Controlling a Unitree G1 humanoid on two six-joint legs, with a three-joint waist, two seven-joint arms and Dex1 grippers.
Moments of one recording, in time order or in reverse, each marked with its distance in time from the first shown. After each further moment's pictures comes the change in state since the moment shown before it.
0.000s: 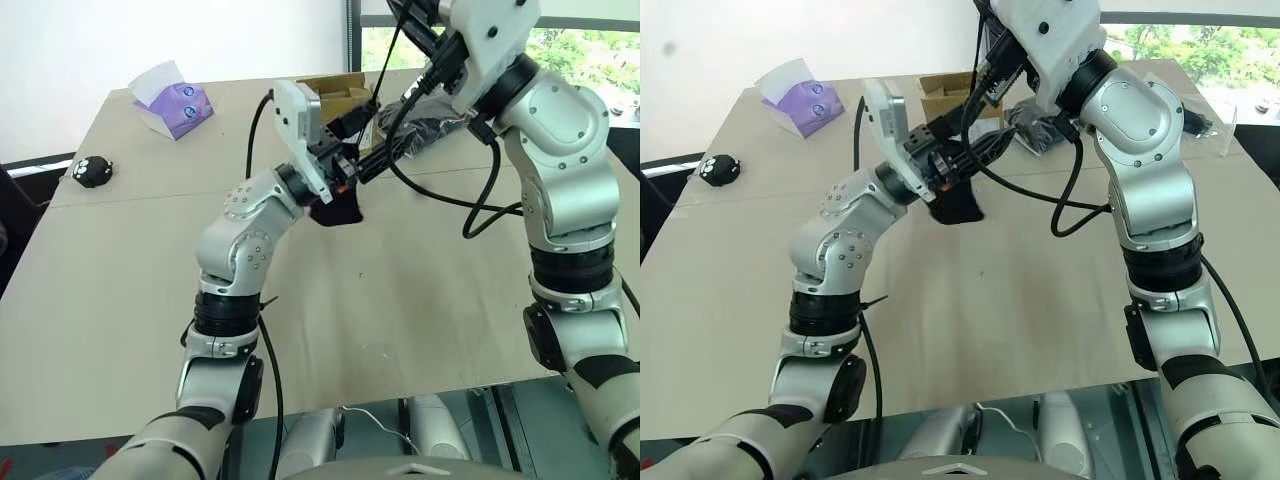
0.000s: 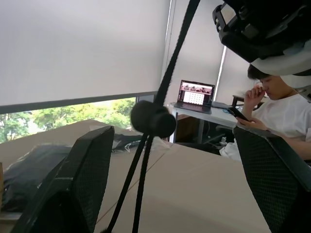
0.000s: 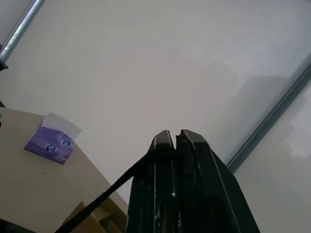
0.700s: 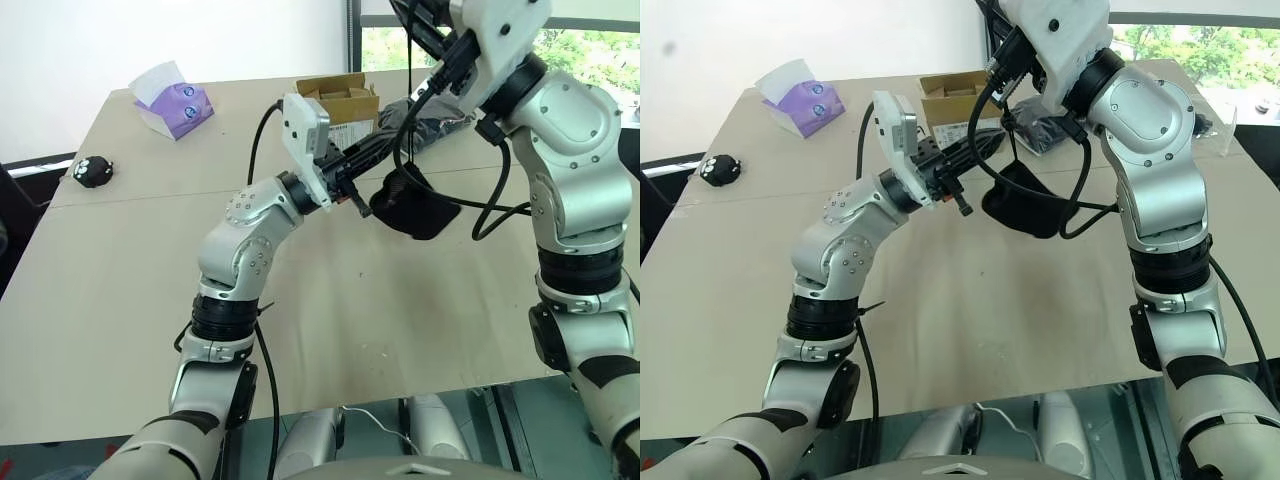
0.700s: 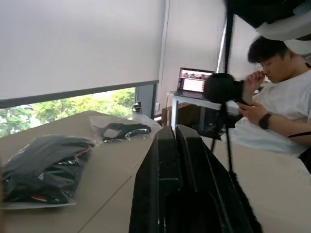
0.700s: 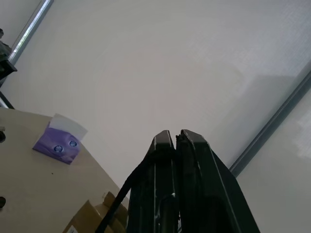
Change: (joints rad) left arm 0.032 0.013 -0.043 0.022 0.054 -0.043 0.004; right arm 0.004 -0.027 -0.011 -0.021 0.037 0.025 0.017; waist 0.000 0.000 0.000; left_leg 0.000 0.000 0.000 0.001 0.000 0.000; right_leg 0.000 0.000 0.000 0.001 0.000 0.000
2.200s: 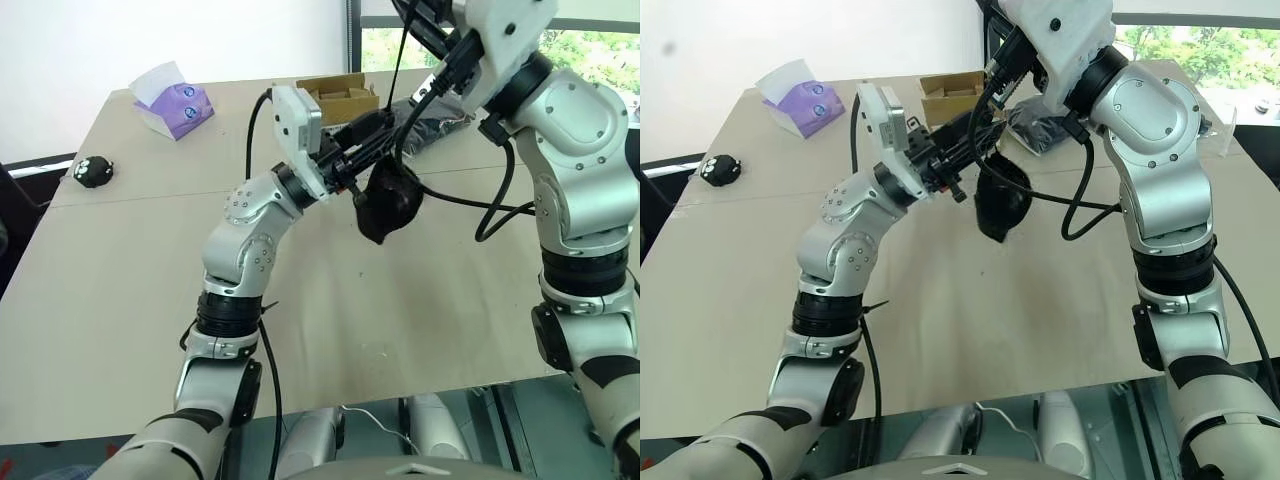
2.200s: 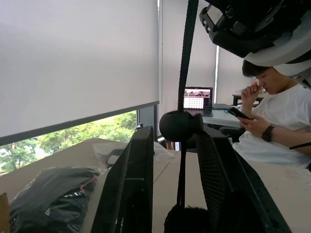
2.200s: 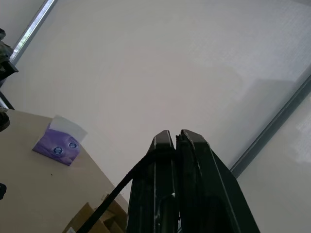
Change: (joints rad) left arm -0.005 -0.003 0.005 0.015 0.009 -0.118 -0.078; right arm 0.000 -0.009 0.001 -0.024 0.005 0.003 0.003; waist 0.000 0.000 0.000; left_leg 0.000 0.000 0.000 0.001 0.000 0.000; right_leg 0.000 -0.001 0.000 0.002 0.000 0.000
